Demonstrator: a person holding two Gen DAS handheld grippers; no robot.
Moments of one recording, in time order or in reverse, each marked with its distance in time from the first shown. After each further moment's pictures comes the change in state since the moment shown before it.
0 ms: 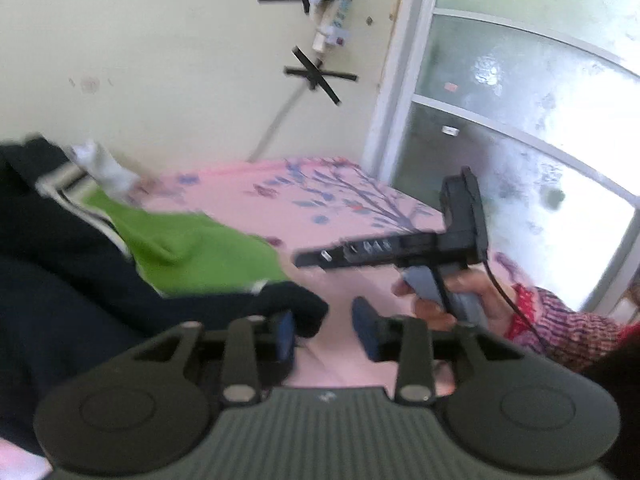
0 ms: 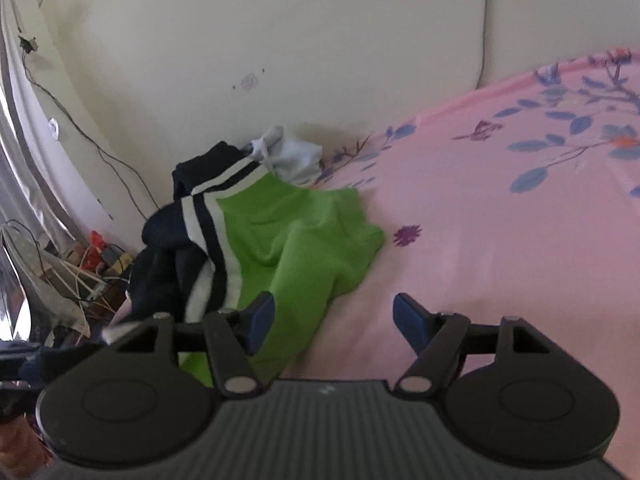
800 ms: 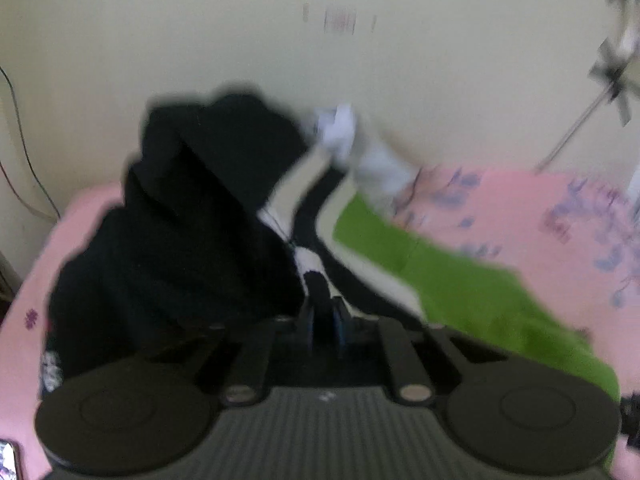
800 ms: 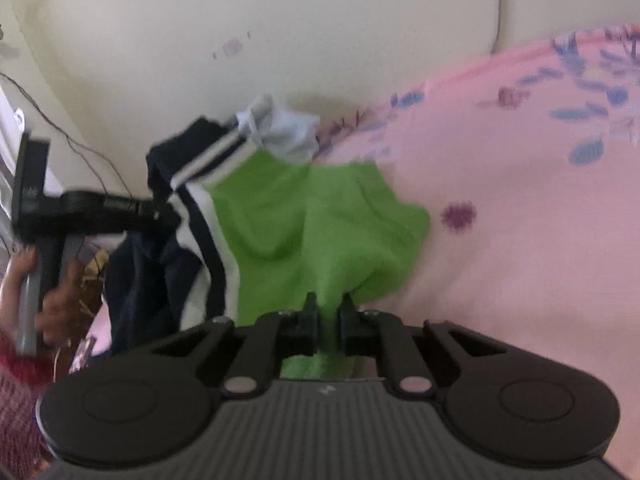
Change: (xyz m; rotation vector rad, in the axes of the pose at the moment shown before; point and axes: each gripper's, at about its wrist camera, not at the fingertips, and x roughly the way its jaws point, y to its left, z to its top) left arm 0.093 0.173 0.093 -0.272 0.132 0.561; right arm 0.045 0.049 0.016 -0.023 -0.029 -0.080
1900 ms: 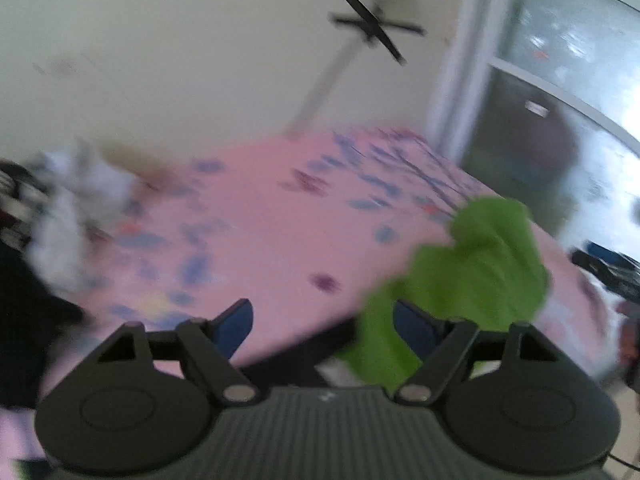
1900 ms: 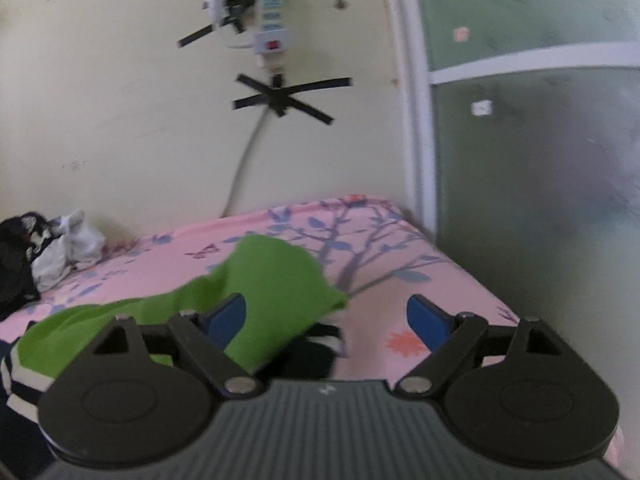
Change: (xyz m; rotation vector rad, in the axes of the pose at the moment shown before) left arm -0.017 -0.165 -0.057 0.275 0.089 -0.473; right arm -0.233 -0.157 -0.015 -0.112 -0.333 -0.559
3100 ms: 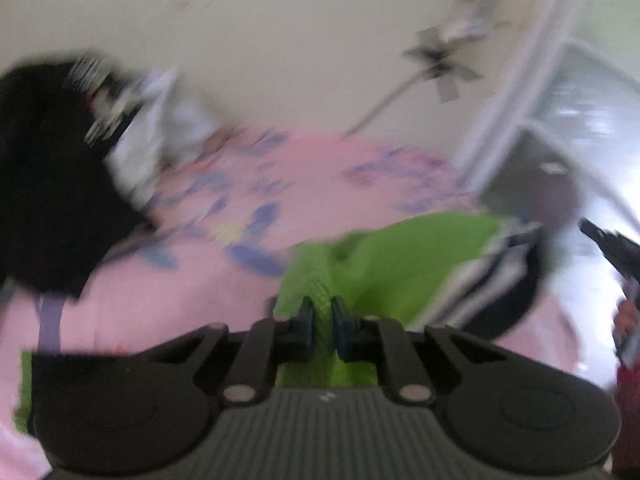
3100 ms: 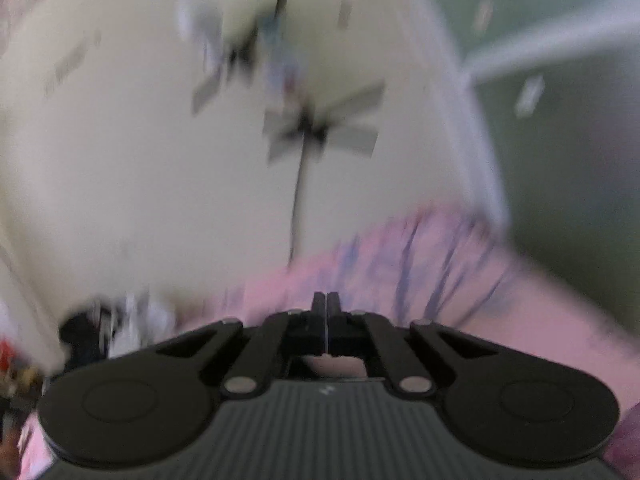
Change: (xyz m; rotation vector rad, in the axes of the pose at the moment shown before) left arm -0.089 0.059 -0.070 -0.204 -0.111 -0.044; right arm -0.014 -0.005 0.081 0.217 -0.124 0.179
